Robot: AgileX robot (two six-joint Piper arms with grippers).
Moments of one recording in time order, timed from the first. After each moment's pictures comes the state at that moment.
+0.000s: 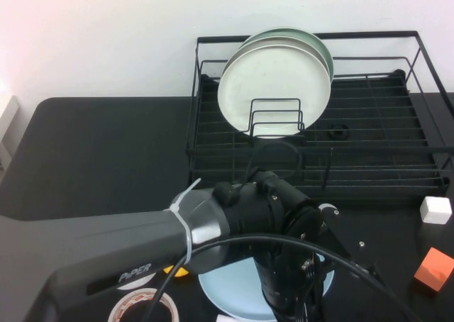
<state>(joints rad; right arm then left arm) 0.06 -0.01 0.03 0.97 0.42 -0.38 -0.94 1.91 -1.34 -0.12 0.85 0.28</state>
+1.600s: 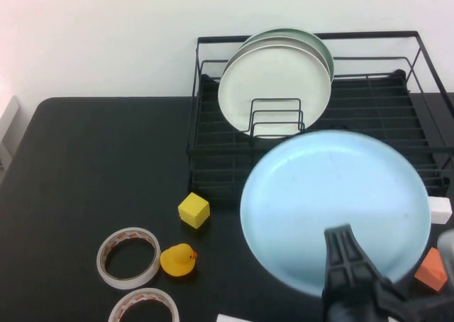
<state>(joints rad) 0.06 0.34 -0.27 1.08 0.53 -0.33 -1.47 1.66 -1.33 0.80 1.01 -0.43</state>
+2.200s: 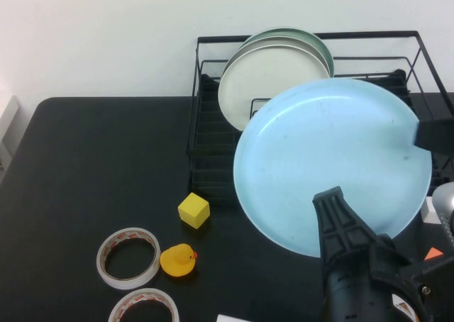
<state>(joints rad) 0.06 1.01 -0.84 1.03 0.79 -0.54 -1.47 1.63 -1.33 1.00 1.02 -0.64</state>
